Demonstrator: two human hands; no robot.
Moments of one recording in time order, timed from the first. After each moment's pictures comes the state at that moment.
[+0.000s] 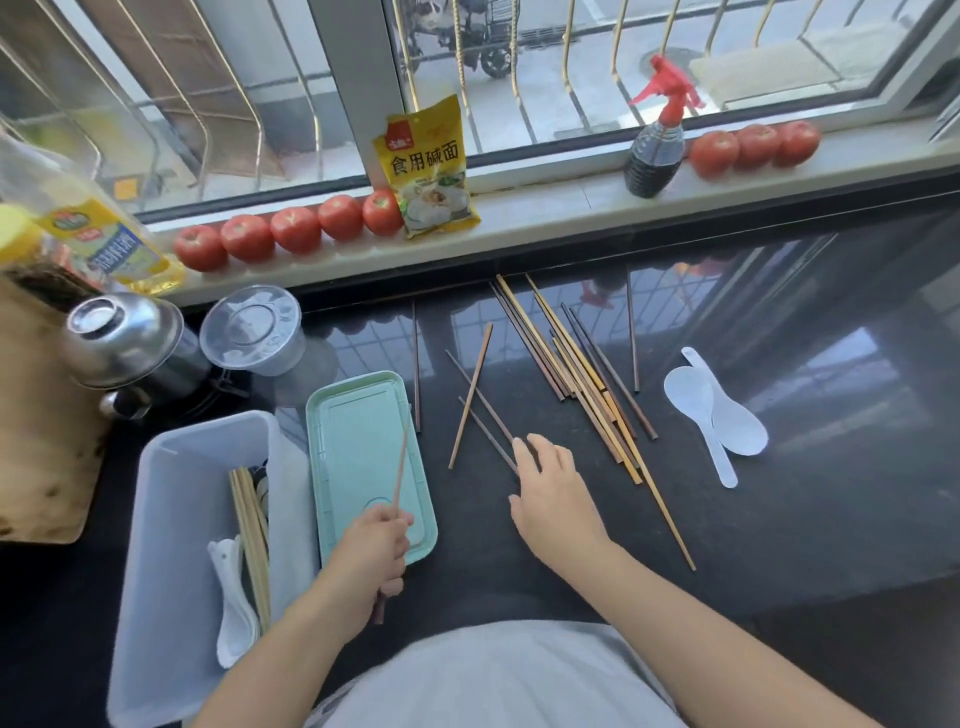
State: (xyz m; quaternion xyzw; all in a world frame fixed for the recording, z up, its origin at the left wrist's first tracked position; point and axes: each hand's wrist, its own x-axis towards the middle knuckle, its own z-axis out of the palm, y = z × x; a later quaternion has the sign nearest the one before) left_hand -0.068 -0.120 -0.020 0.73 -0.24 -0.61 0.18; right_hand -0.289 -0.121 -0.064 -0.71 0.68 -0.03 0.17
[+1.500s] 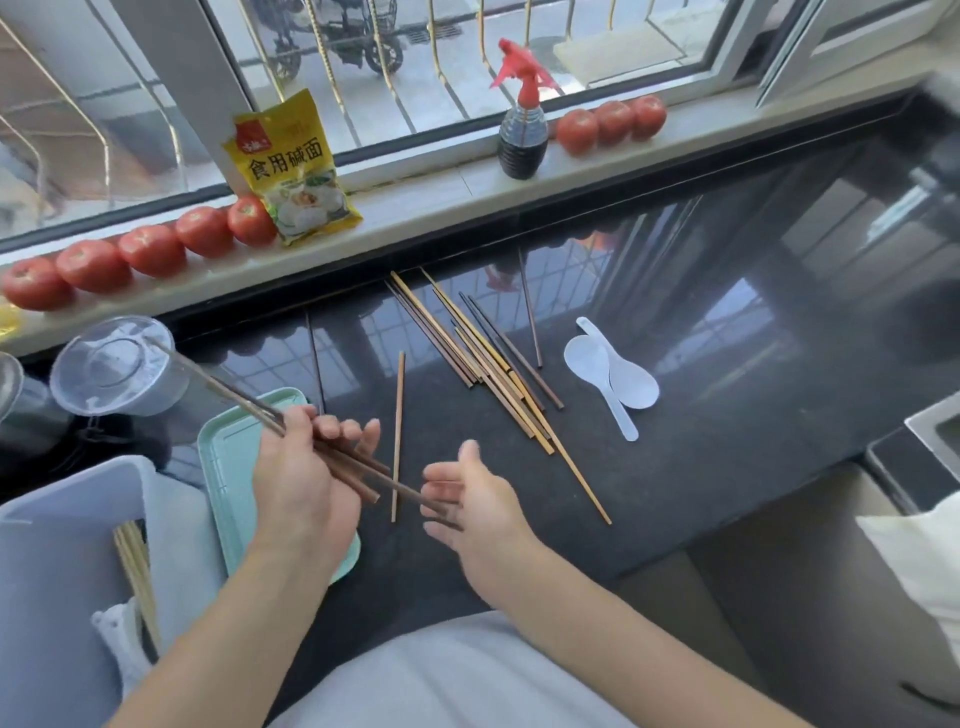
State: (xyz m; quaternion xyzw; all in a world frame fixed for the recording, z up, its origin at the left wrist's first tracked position) left_hand -0.157 -0.168 0.053 0.50 -0.12 -0.65 0.55; right_hand -0.275 -0.104 0.023 -0.01 0.61 -0.41 0.68
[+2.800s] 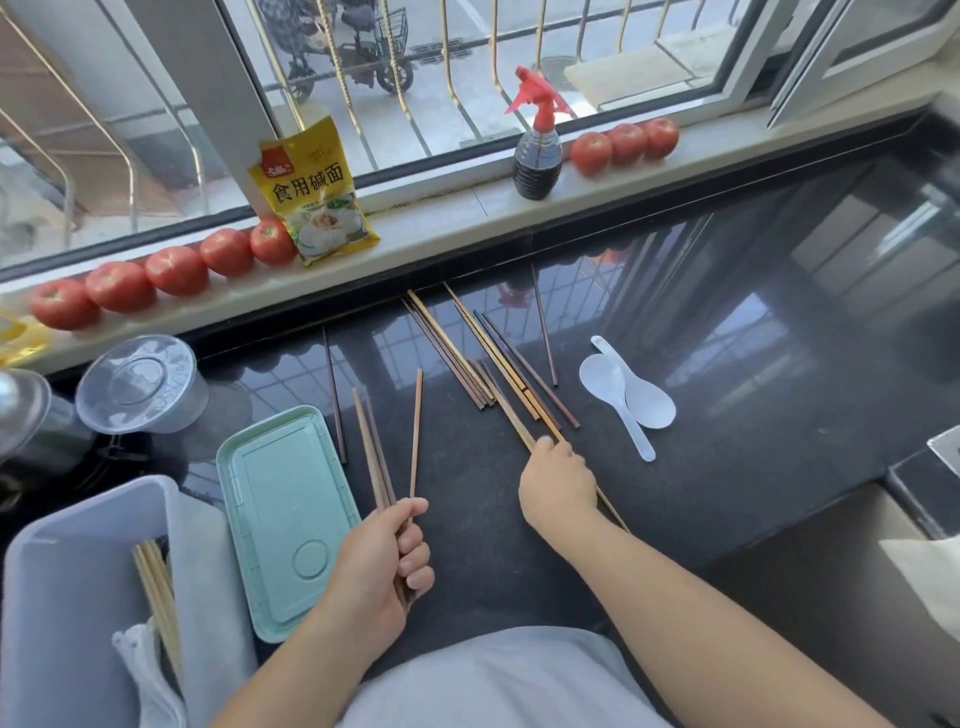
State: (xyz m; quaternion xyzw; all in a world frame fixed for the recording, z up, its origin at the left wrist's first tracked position) left_hand -0.152 -0.126 0.014 0.61 -0.10 -0.73 0.29; right_hand -0.354 -0.139 -0.081 -0.49 0.85 0.09 0.17
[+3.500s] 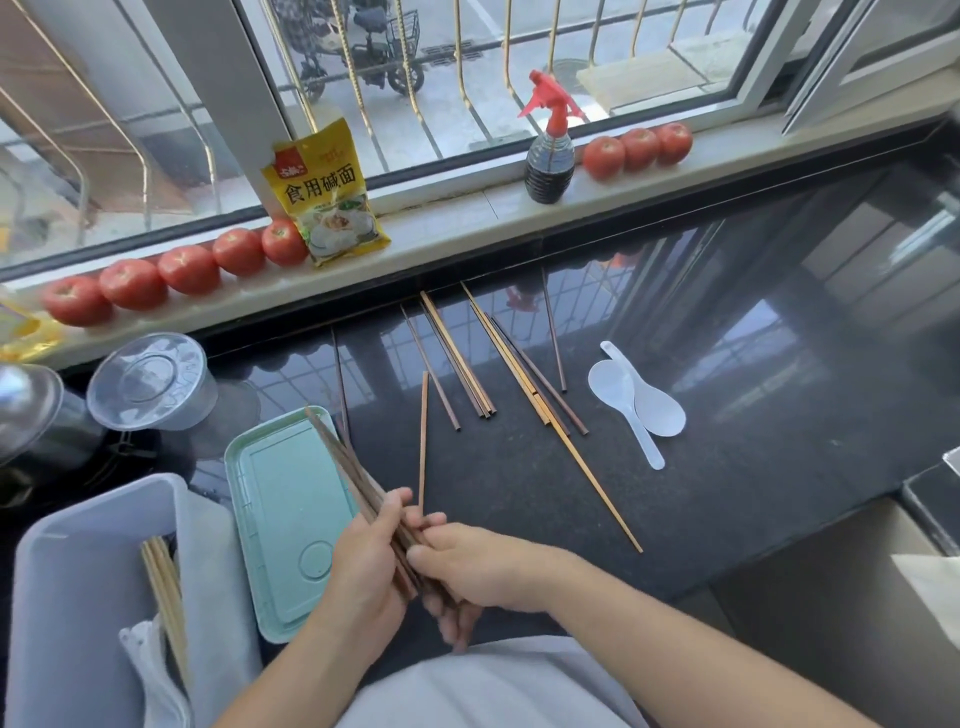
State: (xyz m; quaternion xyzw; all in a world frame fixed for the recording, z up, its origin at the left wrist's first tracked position) left_hand -0.150 -0.132 0.006 0.59 -0.13 -0.69 0.39; right_hand -0.278 -0.109 0.015 -0.39 0.49 -0.09 0.78
